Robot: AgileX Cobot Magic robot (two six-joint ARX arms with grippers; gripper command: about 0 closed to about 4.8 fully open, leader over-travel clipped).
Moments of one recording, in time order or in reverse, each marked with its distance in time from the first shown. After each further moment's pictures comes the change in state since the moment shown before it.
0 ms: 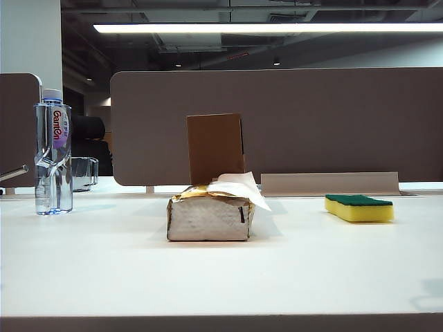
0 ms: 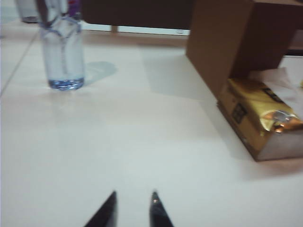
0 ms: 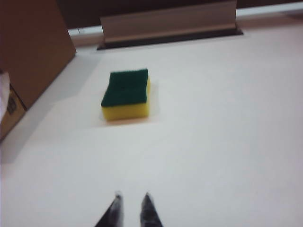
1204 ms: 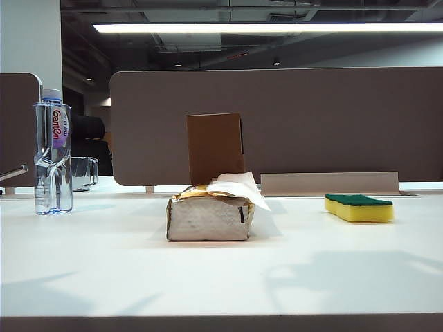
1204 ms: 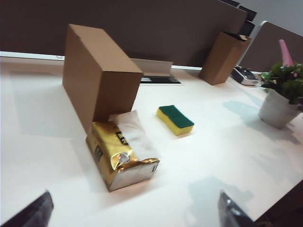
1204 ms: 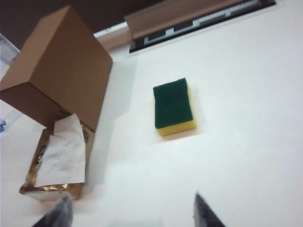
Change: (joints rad) left arm 0.000 0.189 0.499 -0.264 0.413 -0.180; right arm 0.000 0.582 0.706 -0.354 -0.116 0.218
